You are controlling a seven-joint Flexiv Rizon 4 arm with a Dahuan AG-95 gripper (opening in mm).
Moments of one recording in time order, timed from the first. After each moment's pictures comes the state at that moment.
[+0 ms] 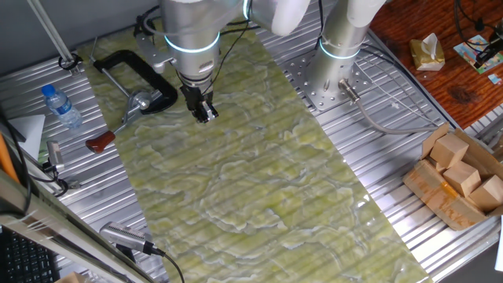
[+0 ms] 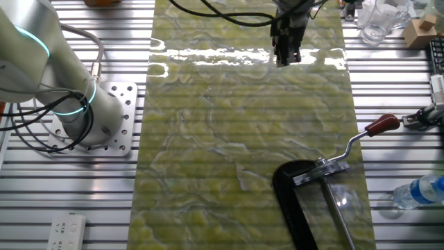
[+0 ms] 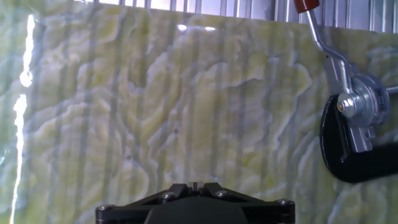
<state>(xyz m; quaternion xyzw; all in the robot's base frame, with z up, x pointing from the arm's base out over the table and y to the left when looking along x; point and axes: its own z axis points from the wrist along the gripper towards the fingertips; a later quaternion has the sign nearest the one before) 0.502 0.053 0.181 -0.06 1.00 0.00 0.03</state>
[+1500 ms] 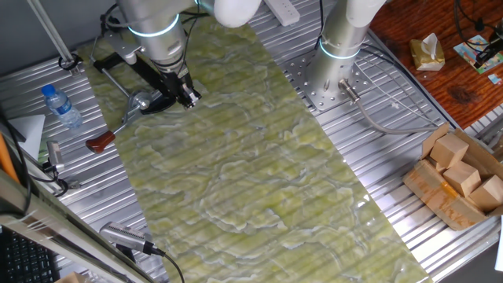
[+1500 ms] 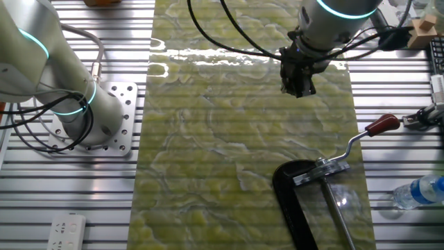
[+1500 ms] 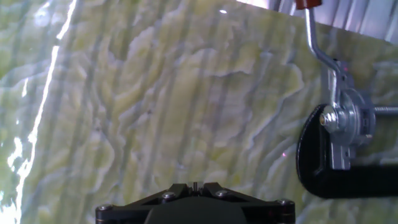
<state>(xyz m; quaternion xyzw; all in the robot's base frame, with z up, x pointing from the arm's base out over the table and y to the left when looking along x) 0.508 0.002 0.165 -0.12 0.99 0.02 -0.02</state>
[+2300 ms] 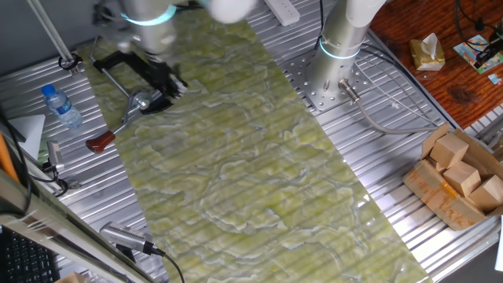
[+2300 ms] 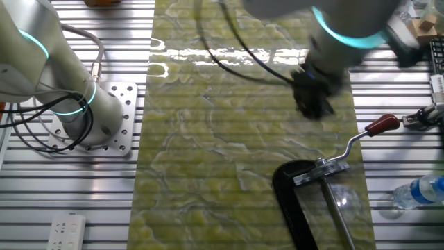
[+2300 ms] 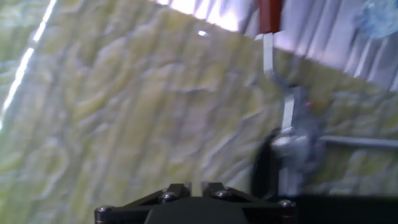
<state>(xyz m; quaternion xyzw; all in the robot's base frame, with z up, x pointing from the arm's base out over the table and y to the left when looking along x) 0.551 -0.065 0.160 -0.18 0.98 0.01 0.00</state>
